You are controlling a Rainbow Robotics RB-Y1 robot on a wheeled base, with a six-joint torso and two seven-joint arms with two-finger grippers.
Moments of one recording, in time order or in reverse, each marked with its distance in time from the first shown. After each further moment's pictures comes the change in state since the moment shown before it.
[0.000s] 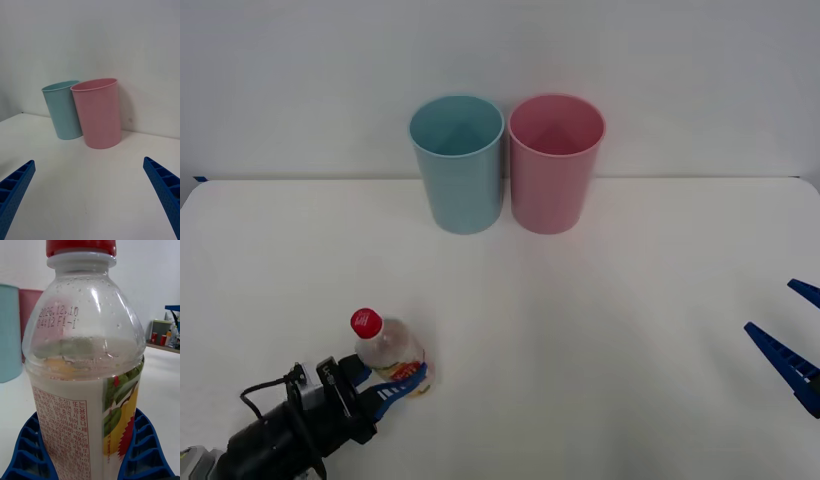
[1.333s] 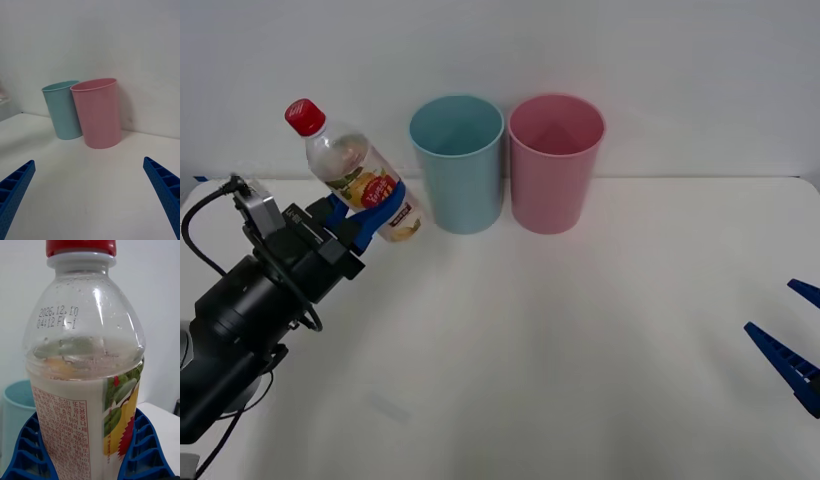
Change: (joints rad) right arm 0.000 0.000 0.000 0.000 0.000 0.000 0.000; left arm -0.122 0.008 0.049 -0.566 -0.095 0.476 0.605
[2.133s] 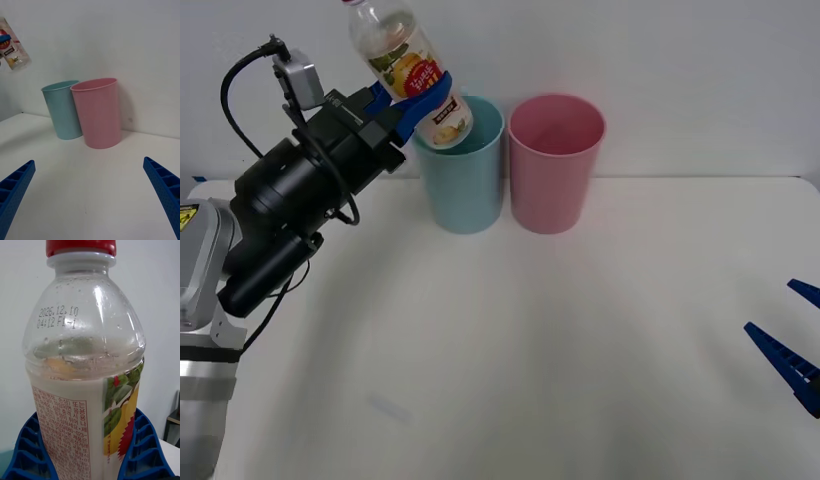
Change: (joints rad) right arm 0.000 0.000 0.000 0.000 0.000 0.000 0.000; left arm -0.373 0.000 -0.034 0.104 -0.162 0.055 0.208
